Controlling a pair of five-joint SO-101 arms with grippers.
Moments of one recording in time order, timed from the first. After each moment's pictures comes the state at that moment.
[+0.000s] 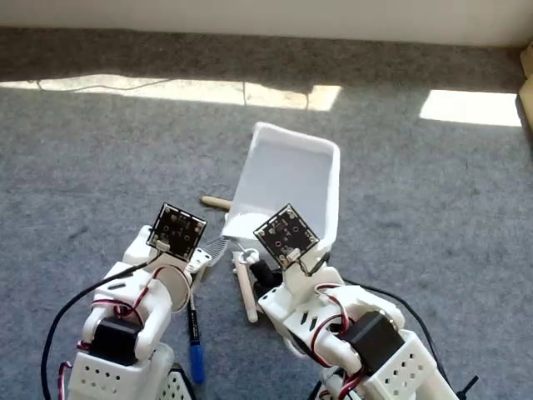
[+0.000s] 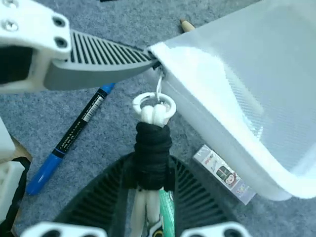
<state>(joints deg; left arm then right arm) 6.5 -95.3 83.6 53.9 -8.3 -43.2 -77.0 61.8 71.7 3.3</state>
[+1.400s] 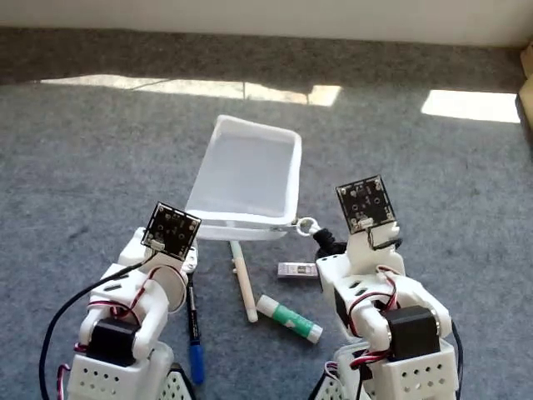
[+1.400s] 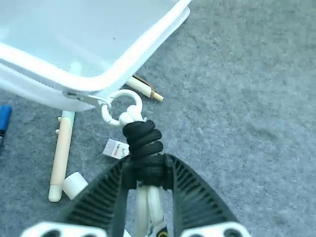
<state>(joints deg) 4.0 -95.7 83.0 56.0 -8.0 -13.3 -77.1 55.4 77.9 8.7</state>
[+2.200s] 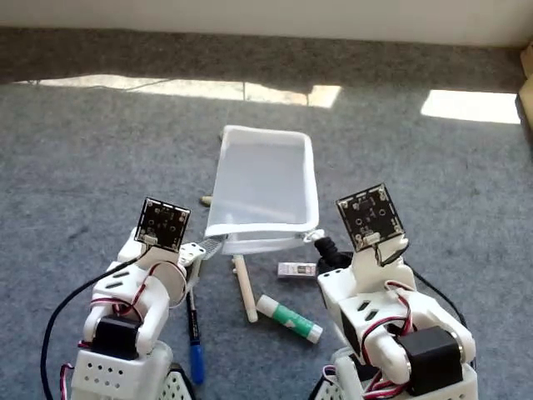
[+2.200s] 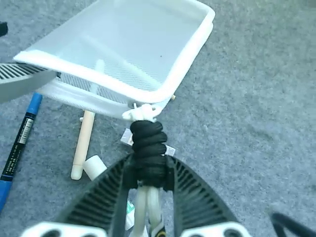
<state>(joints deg) 3.9 -95.3 86.9 50.2 -2.8 -18.2 -77.6 41.7 90.5 8.6</state>
